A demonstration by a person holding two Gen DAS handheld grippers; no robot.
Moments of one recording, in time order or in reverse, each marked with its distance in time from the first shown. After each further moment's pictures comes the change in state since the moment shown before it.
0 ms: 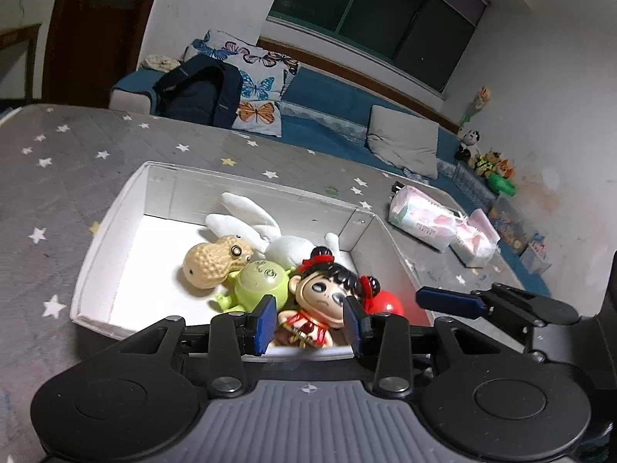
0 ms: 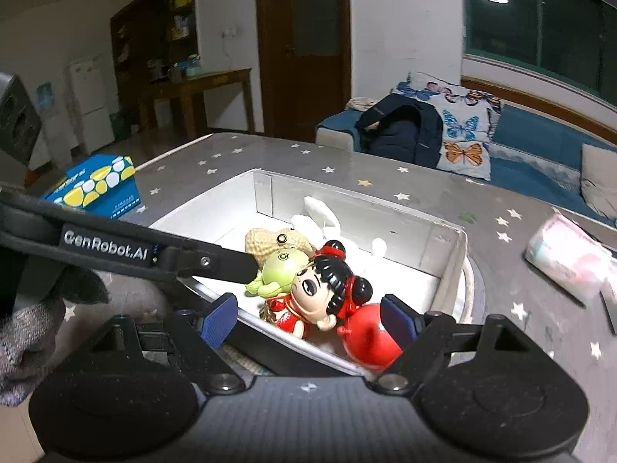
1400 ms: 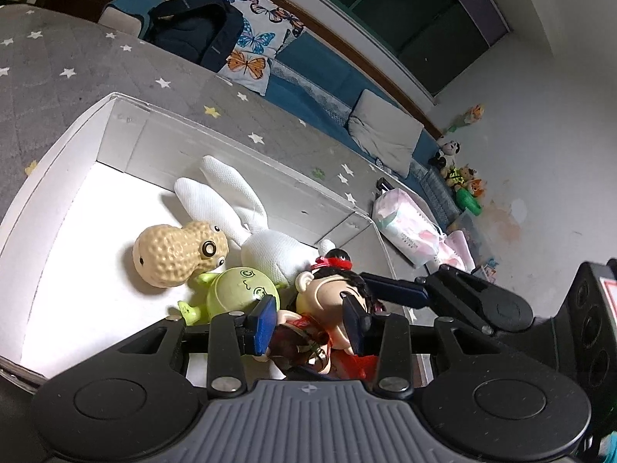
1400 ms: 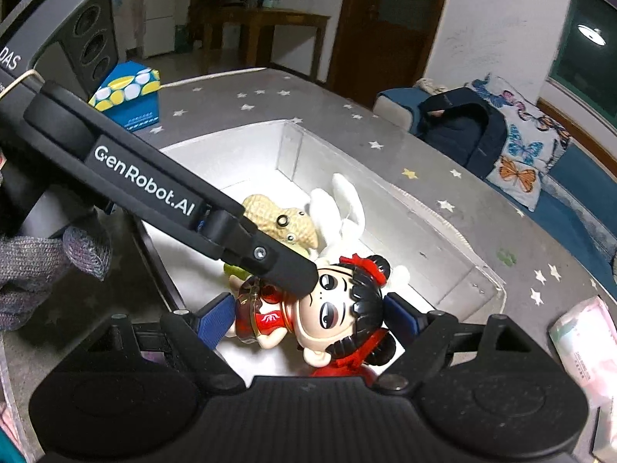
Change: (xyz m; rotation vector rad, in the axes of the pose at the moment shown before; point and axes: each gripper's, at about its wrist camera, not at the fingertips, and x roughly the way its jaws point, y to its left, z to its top) left arm 0.068 0.042 0.024 -0.238 0.119 -0.193; right arm 0.074 -0.001 0.027 -0.340 0.166 0.090
